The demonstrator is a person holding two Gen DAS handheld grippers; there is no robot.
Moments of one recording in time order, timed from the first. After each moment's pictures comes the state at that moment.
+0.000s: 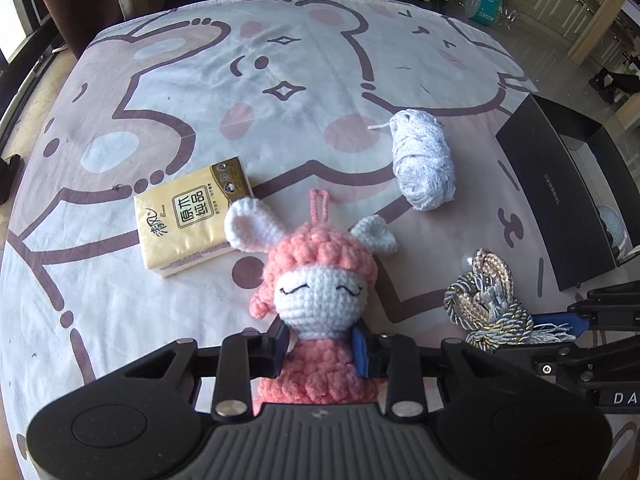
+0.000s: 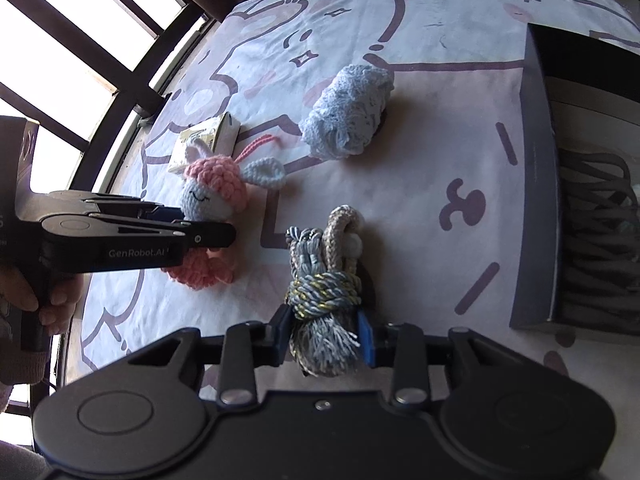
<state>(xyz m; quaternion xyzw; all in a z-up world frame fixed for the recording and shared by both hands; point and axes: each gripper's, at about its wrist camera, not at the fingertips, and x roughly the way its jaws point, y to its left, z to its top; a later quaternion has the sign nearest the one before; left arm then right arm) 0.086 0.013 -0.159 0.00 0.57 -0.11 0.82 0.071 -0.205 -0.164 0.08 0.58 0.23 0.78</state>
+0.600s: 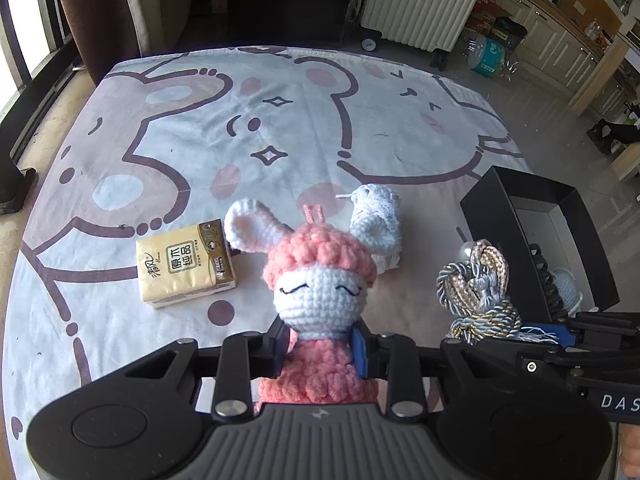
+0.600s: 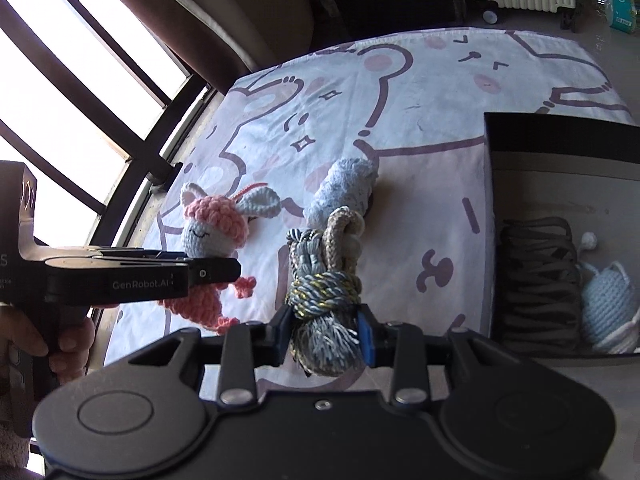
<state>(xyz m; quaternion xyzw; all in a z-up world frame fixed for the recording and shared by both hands) 0.082 -0.009 -0.108 -0.04 0.52 -0.09 0.85 0.068 -0.228 -0.116 0.12 0.50 0.21 0.83</state>
